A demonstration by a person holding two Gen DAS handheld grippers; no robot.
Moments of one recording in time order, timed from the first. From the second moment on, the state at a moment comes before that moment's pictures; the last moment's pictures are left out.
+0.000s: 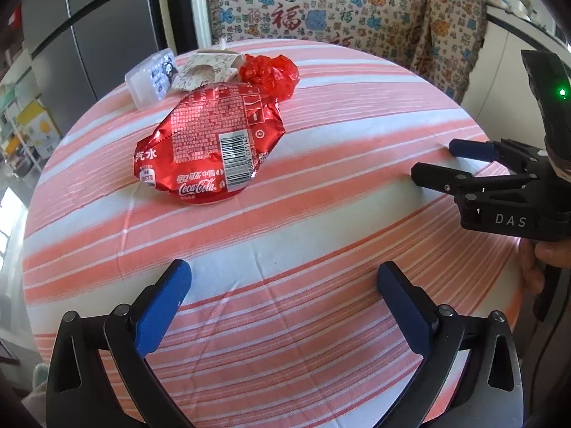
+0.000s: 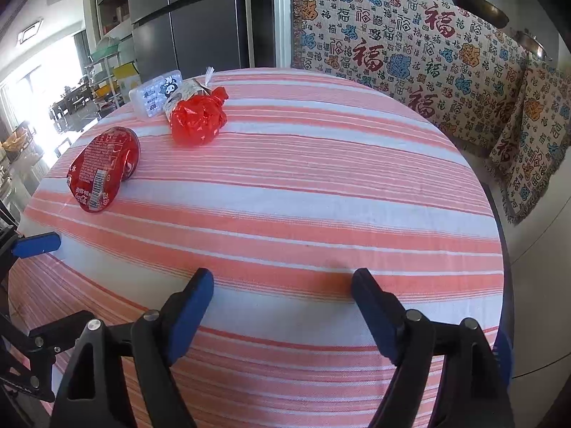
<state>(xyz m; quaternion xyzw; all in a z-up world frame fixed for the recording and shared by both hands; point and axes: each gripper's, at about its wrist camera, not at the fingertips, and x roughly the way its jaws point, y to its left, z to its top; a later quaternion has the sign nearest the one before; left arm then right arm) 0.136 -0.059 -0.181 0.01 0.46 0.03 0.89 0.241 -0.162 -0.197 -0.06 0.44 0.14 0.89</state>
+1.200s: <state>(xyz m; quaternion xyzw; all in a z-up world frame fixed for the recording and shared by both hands) 0.181 0.017 -0.171 -0.05 0.44 0.07 0.90 0.263 -0.154 -0.195 -0.07 0.47 0.16 0.87</state>
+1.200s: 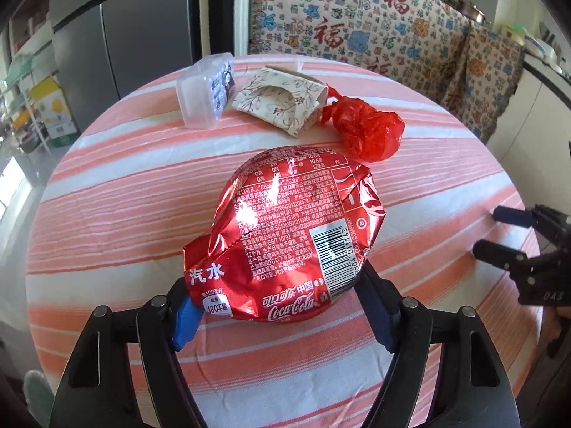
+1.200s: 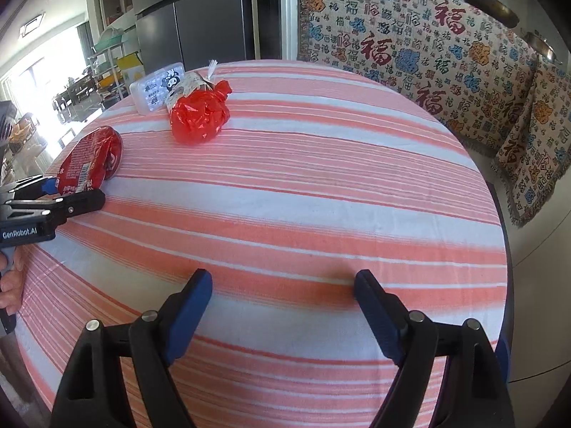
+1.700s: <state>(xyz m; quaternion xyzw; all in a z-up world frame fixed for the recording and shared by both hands) 0.184 0.012 -0.172 -0.03 0.44 0.07 0.89 0.375 -0.035 -0.174 -0.09 0.50 0.22 0.83</state>
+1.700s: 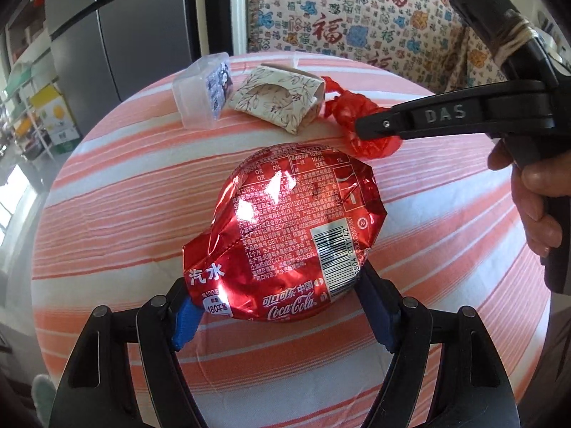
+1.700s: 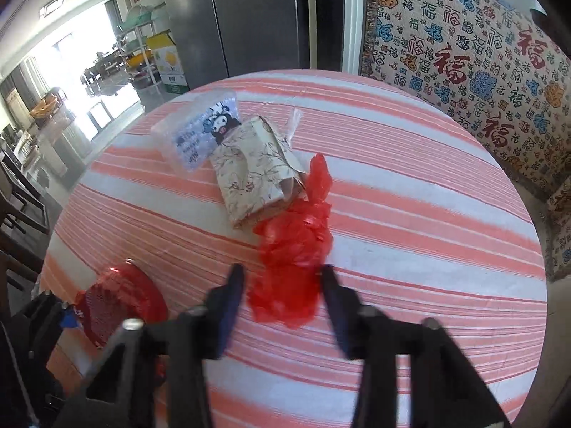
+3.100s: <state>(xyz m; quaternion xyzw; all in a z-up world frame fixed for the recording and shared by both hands) 0.195 0.012 -0.158 0.00 0.49 -0.22 0.84 0.232 -0.161 -0.189 -0.01 0.47 0.18 0.87</state>
